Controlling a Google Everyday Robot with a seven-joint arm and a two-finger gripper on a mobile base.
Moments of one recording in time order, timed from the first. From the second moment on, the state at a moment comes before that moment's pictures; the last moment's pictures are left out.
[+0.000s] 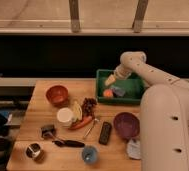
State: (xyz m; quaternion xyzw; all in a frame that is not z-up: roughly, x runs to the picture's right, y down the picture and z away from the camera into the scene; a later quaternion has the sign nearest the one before) arm 0.170 -0.053 0.946 -0.21 0.02 0.58 0.79
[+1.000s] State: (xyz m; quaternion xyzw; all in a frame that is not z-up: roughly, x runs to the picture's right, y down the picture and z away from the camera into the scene) arm 0.147 -0.022 0.942 -0.25 0.05 0.53 0.81
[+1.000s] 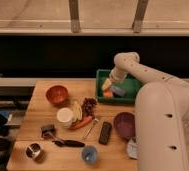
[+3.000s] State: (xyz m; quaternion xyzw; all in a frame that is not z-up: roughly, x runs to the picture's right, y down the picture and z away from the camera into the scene) arm 0.137 -0.054 0.926 -0.20 0.04 0.54 0.81
